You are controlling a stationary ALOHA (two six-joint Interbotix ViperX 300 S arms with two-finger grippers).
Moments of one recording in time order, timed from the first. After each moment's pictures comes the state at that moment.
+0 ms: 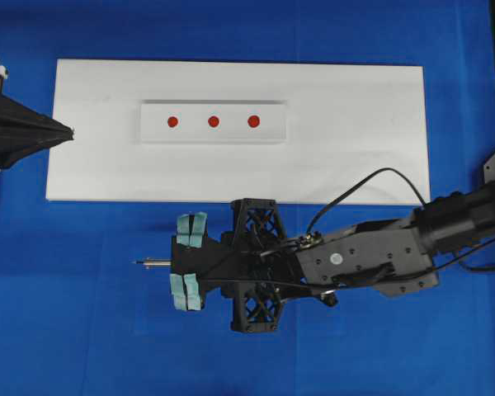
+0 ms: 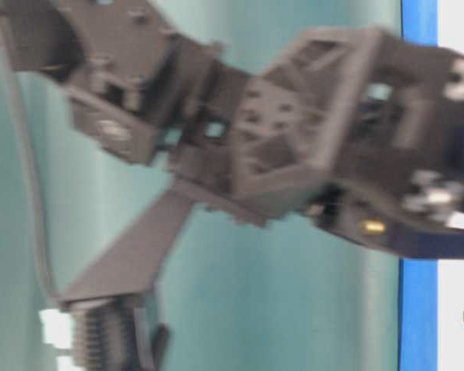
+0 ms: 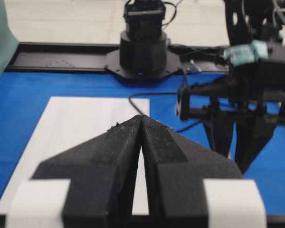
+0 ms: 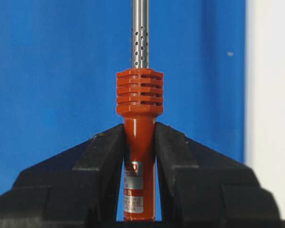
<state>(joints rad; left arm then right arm) 0.00 -0.98 1.21 0.00 -0.32 -0.01 0.29 0.27 0.13 -0.27 0.65 0.63</state>
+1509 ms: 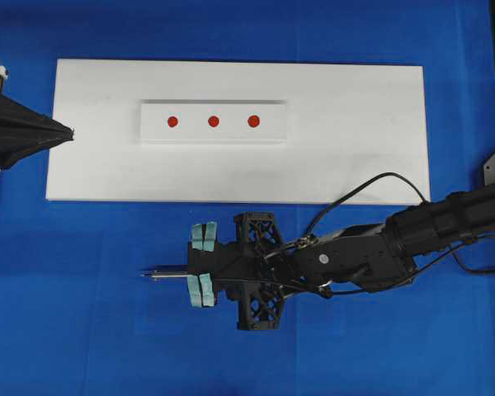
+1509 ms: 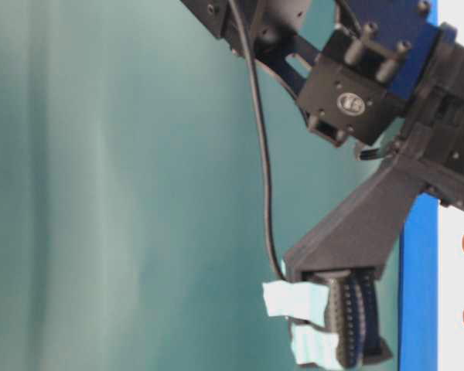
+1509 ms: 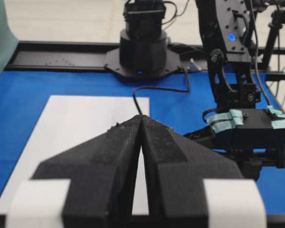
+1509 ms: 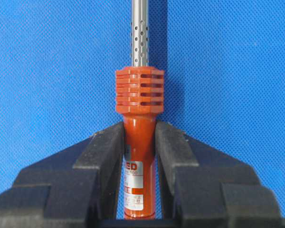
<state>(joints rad) 0.00 -0.98 1.21 0.00 -0.32 -0.01 0.28 0.38 0.27 -0.27 0.36 0.65</state>
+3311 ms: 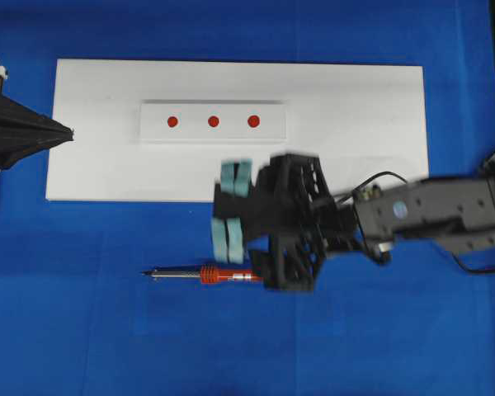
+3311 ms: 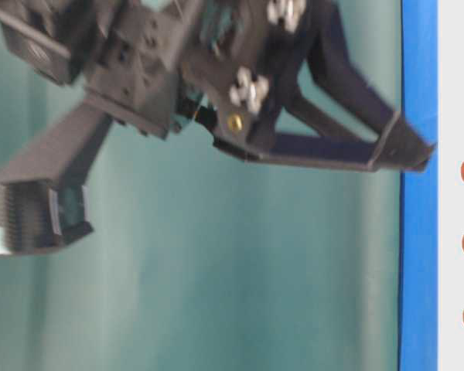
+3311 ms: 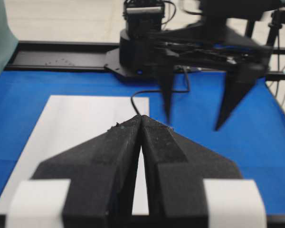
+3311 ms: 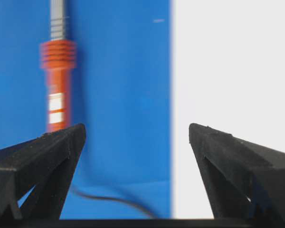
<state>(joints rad) 0.00 -0.98 1.21 0.00 -0.32 -0.01 0.19 0.05 0.25 -0.28 0.75 0.56</state>
